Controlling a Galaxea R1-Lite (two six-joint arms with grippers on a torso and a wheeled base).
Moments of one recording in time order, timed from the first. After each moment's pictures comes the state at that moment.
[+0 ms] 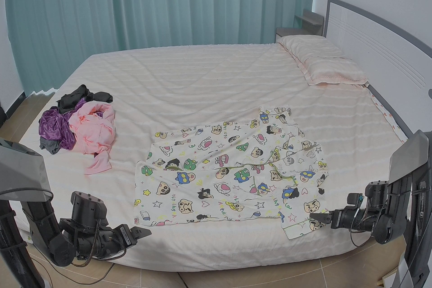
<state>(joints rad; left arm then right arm) -0.27 2.03 -0.12 -1.00 -0.14 -0.79 -0.01 2.46 -0.23 -1.55 0.52 0.19</state>
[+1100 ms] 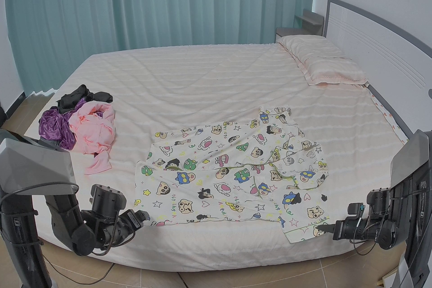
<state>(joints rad) -0.31 2.21 -0.33 -0.99 0.17 -0.88 -0.02 2.44 -0.10 -1.55 0.59 0.19</state>
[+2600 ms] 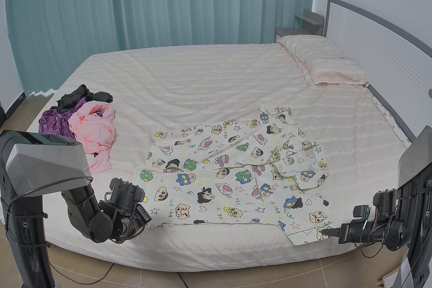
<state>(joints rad) -0.34 2.24 -0.53 -0.71 0.25 -0.97 -0.04 2.36 -0.02 -1.48 0.61 0.18</state>
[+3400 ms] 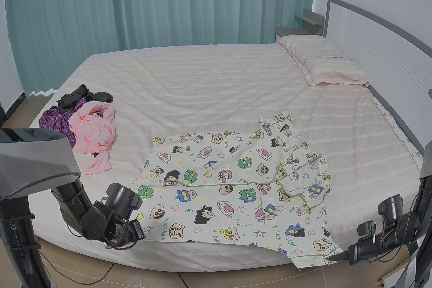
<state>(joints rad) -0.34 2.13 -0.52 -0.37 0.24 -0.77 -0.06 2.06 -0.02 -0.80 0.61 -0.12</state>
